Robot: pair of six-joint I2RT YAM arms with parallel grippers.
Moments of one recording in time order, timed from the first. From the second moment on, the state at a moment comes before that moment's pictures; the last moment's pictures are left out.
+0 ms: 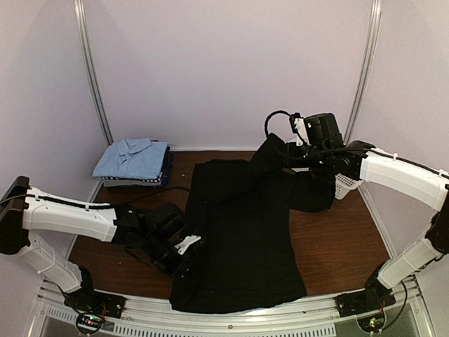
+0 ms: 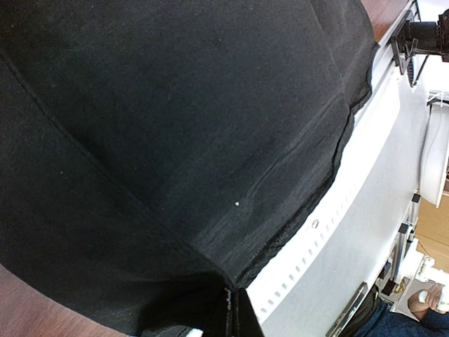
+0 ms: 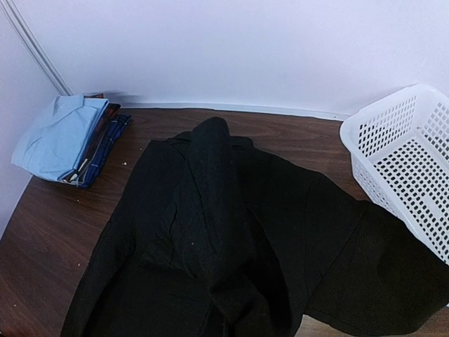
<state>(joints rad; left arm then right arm) -1.08 1.43 0.77 -0.47 0.49 -0.59 0.63 1.44 1.23 -0.30 0.20 0.35</state>
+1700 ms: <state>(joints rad) -0.83 1.45 0.85 -0.28 0.27 -0.60 0.90 1.65 1.12 -0.25 -0.35 0.21</state>
